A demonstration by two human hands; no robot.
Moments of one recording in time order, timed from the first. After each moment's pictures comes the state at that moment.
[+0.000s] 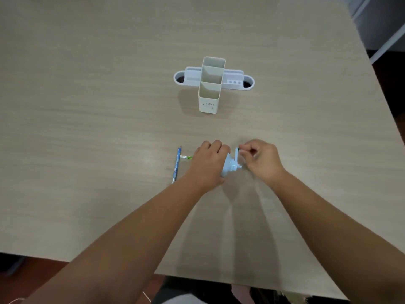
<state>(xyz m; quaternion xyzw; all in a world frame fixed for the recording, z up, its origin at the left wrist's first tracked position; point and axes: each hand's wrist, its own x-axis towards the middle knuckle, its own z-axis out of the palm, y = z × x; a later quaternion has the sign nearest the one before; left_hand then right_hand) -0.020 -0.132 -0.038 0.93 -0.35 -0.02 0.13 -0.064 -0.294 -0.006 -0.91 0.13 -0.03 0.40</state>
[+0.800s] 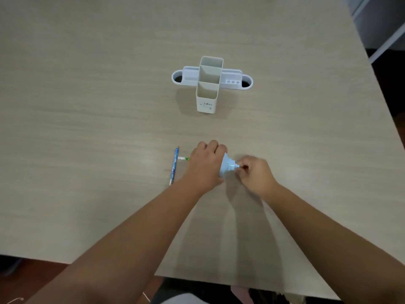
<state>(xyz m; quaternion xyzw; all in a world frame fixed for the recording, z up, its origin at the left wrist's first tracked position) -0.019 -0.135 -0.040 0.93 -0.33 -0.01 0.13 -0.086 -0.287 -0.026 -0.91 0.13 0.03 0.40</state>
